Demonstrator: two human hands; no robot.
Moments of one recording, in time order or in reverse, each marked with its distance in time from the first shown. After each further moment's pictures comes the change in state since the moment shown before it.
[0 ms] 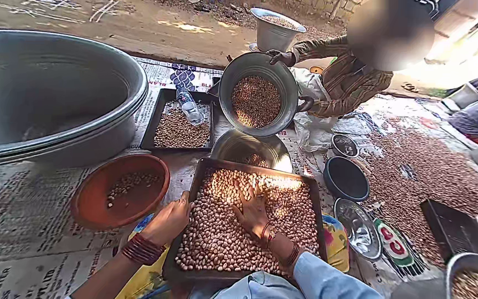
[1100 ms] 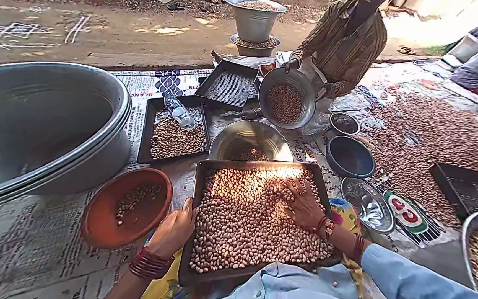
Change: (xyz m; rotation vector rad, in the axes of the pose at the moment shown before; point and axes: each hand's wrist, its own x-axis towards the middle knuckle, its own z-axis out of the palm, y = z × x) left_hand -0.002 0.002 -0.001 0.091 0.028 0.024; right_hand -0.068 0.126 -0.022 -0.341 0.121 -0.143
